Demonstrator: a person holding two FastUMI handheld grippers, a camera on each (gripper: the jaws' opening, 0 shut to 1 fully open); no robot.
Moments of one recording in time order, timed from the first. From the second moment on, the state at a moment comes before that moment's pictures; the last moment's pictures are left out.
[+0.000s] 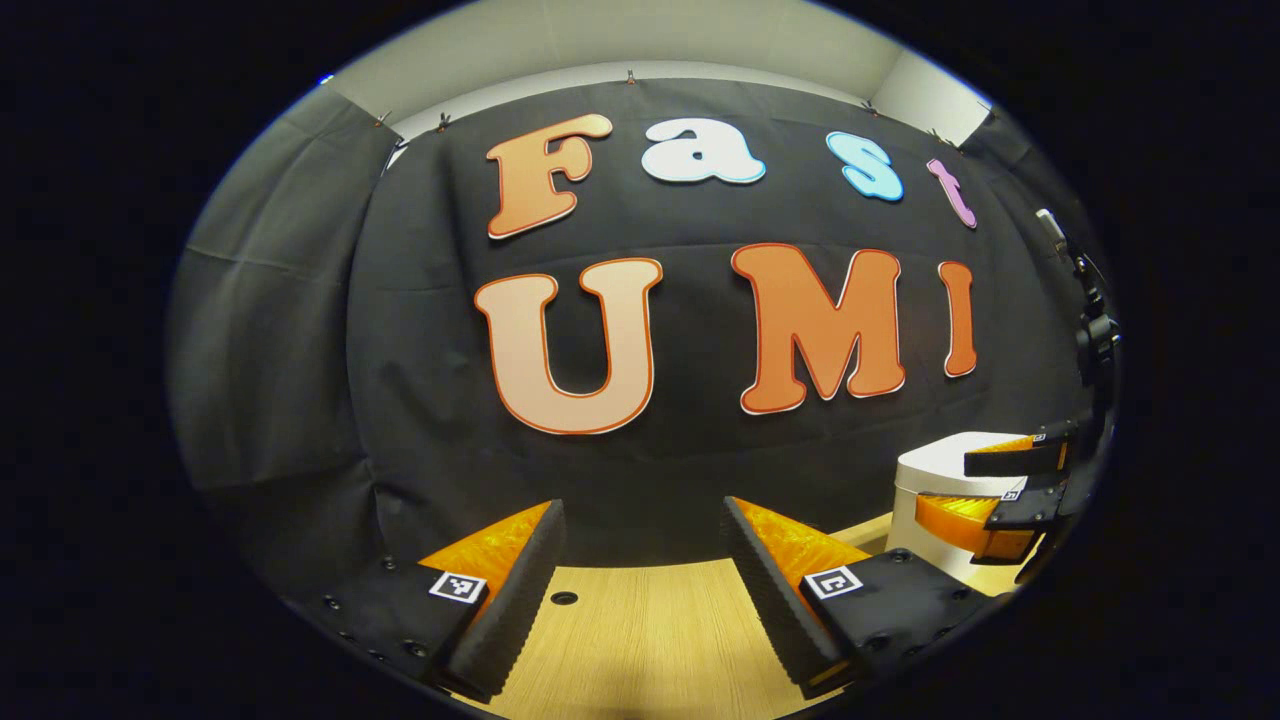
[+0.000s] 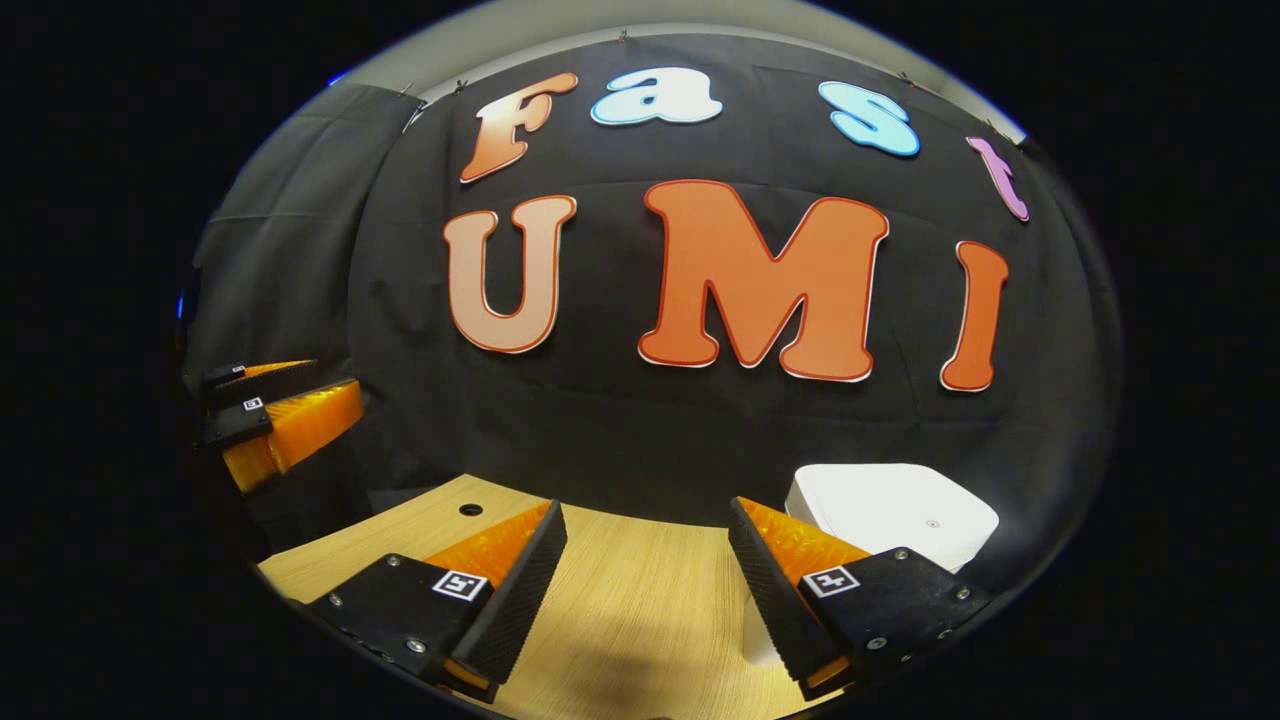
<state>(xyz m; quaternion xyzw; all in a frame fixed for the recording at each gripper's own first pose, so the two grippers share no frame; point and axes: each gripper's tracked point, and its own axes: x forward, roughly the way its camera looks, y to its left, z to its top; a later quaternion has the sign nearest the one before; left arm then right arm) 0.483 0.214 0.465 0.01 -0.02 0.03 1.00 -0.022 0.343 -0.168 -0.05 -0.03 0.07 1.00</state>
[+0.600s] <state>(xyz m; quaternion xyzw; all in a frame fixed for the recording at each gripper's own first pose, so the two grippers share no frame) 0.475 0.231 0.461 0.01 0.00 0.07 1.00 -0.003 0.359 -0.173 -0.05 -0.02 0.11 0.99</state>
